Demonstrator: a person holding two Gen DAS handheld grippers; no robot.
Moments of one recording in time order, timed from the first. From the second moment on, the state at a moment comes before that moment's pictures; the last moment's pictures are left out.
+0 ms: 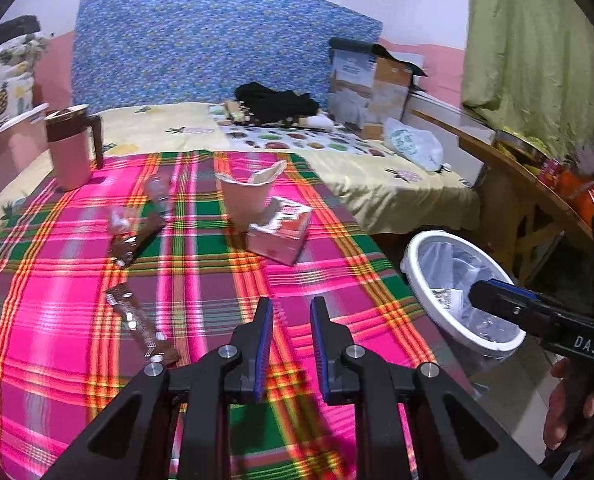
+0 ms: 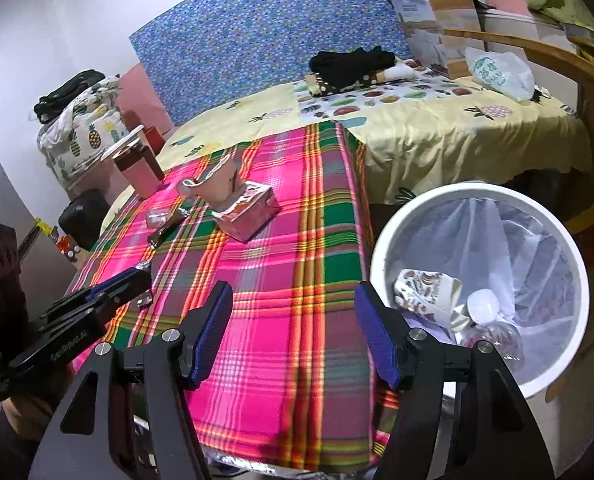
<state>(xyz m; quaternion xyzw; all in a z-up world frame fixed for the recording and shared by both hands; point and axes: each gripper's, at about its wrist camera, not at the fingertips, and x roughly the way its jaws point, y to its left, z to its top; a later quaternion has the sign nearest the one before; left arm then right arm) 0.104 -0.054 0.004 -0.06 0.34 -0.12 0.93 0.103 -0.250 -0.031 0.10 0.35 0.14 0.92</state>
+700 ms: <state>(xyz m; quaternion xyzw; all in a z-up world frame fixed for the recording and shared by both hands) 0.124 0.019 -0.032 -0.10 0.38 0.00 0.92 0.125 -0.213 -0.033 0.08 0.36 0.17 0.91</state>
